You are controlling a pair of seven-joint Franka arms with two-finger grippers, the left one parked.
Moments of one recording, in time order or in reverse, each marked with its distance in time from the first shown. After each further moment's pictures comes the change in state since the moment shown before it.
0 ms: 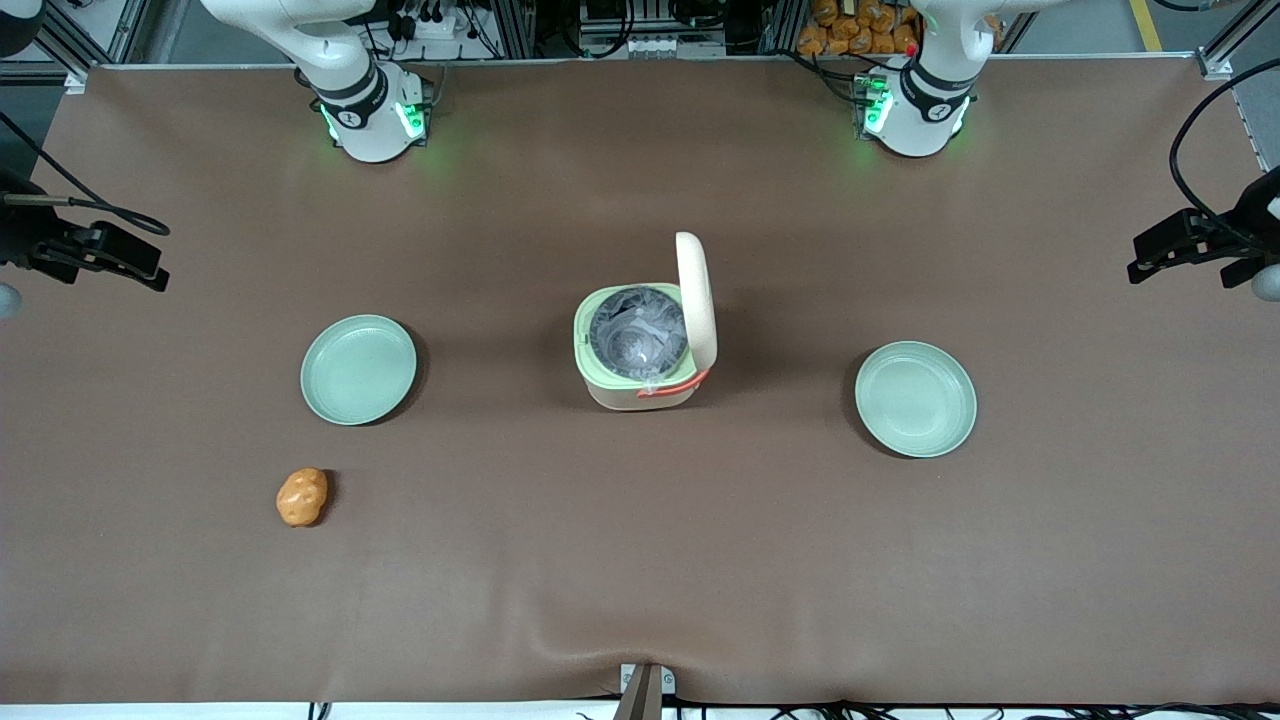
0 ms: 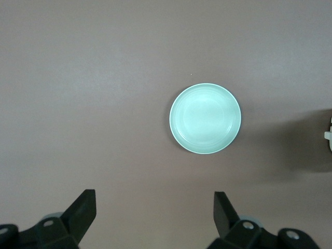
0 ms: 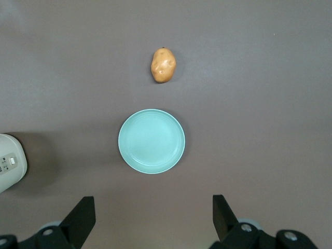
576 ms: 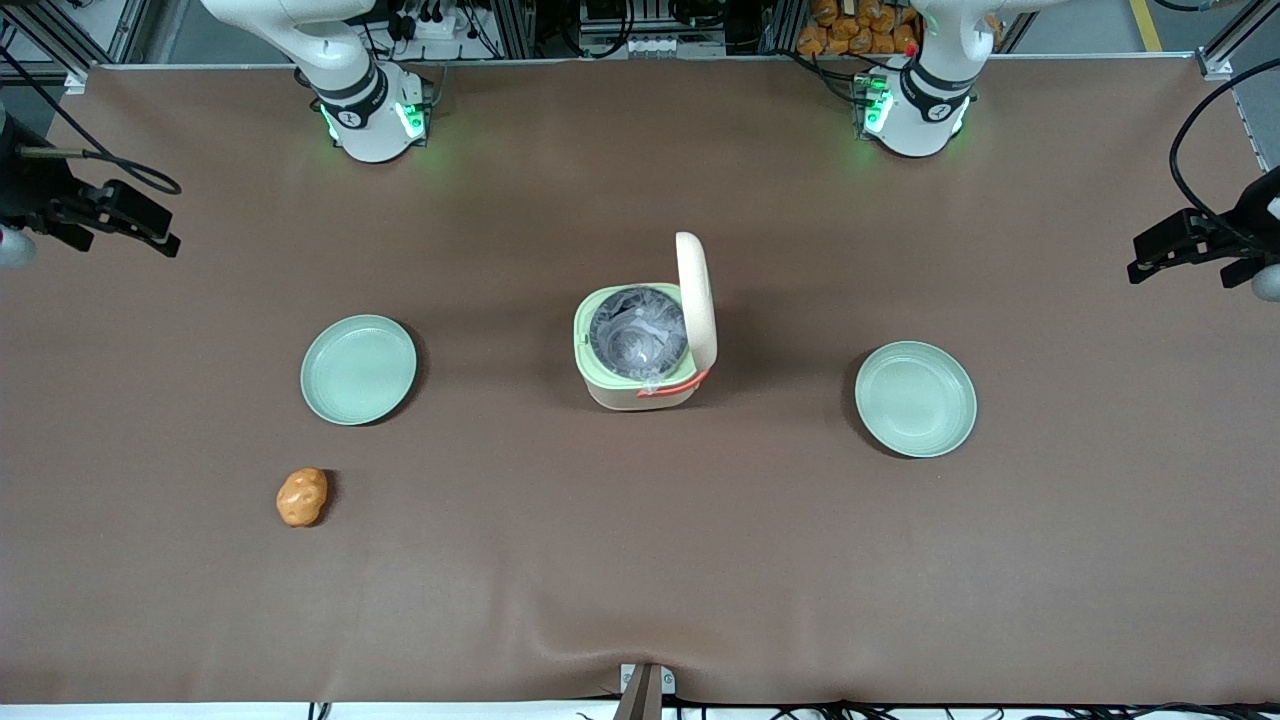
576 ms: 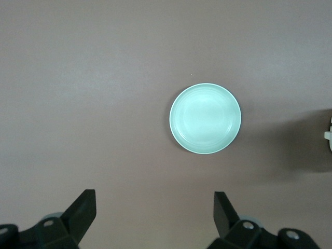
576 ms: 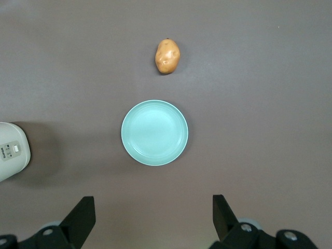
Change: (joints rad) arm 0.000 -0.144 0.012 -0.167 0.001 0.049 -0.006
